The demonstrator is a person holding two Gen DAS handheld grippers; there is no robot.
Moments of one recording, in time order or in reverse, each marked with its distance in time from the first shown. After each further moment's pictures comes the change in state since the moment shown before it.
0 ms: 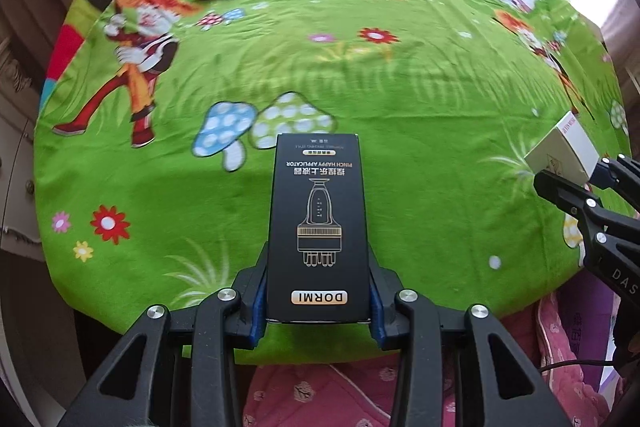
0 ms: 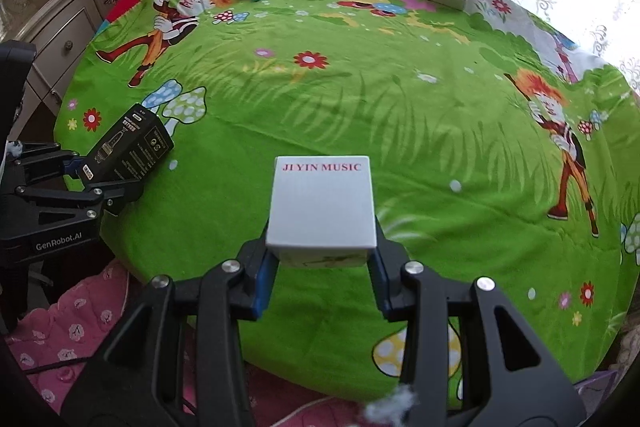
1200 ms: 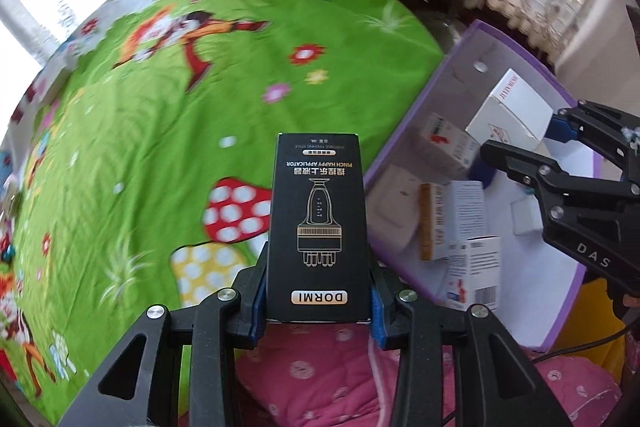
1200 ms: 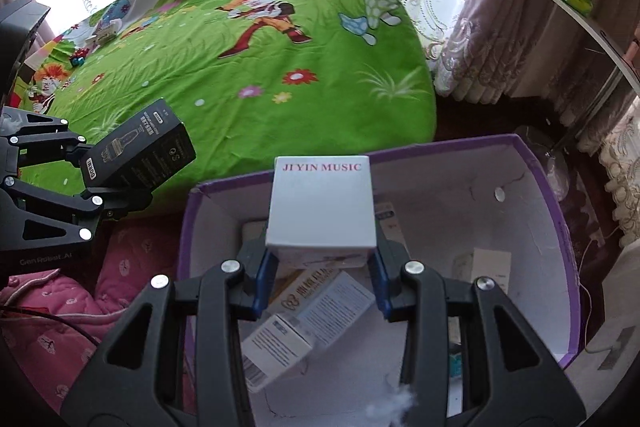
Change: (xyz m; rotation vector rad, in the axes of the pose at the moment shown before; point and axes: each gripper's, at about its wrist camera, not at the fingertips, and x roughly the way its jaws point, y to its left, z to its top) left arm -0.035 -0.309 -0.026 0.810 0.051 -0.249; right arm -0.126 -0.189 -0.196 0.505 0.012 -0.312
